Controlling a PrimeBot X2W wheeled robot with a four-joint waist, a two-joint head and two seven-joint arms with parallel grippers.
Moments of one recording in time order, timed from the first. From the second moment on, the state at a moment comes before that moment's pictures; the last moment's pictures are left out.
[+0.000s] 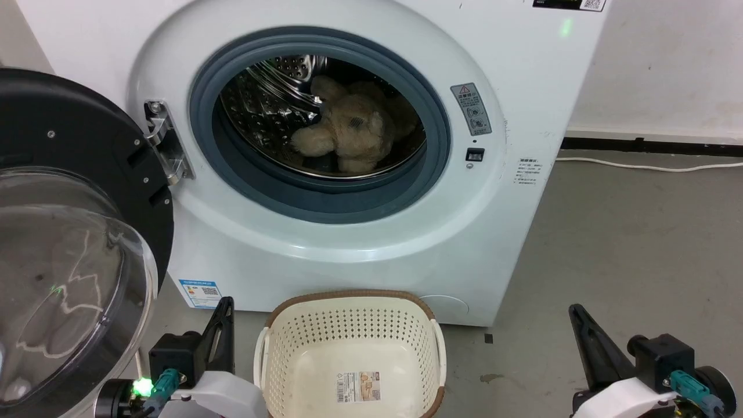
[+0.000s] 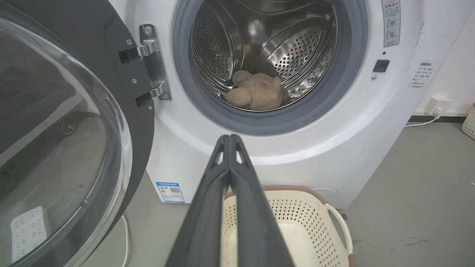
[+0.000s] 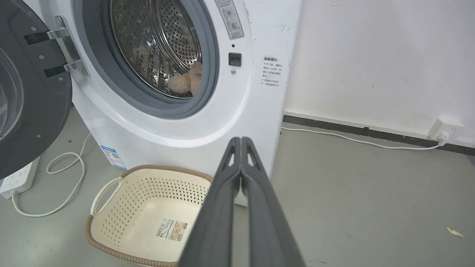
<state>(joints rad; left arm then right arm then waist) 0.02 0.08 -0.04 0.02 -0.07 0.02 -0.03 0.05 -0.05 -0.01 0.02 0.04 0.13 -0.04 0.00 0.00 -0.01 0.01</state>
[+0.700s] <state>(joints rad) 0.01 0.05 0.00 0.01 -0.01 0.00 0.00 0.01 -0.05 0.00 0.01 0.01 0.13 0.00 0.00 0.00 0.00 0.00</state>
